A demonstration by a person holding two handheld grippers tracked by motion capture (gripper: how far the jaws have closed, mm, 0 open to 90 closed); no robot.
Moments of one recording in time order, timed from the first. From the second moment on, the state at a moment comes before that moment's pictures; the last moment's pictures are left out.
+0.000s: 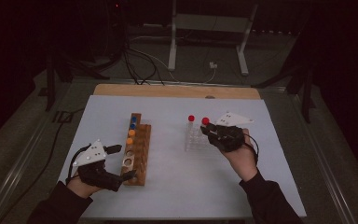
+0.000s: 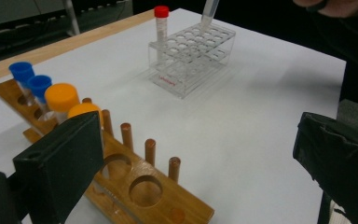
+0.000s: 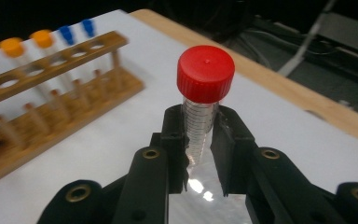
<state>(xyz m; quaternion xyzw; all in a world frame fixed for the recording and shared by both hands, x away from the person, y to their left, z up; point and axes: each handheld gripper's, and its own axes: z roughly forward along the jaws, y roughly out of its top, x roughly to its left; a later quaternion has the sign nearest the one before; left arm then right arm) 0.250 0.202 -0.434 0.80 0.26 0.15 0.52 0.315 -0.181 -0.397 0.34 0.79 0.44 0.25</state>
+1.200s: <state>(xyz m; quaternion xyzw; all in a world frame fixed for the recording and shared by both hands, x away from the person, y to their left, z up) 0.262 0.125 -0.419 0.83 0.18 0.12 0.52 0.253 -0.118 -0.441 0.24 0.86 0.43 0.15</state>
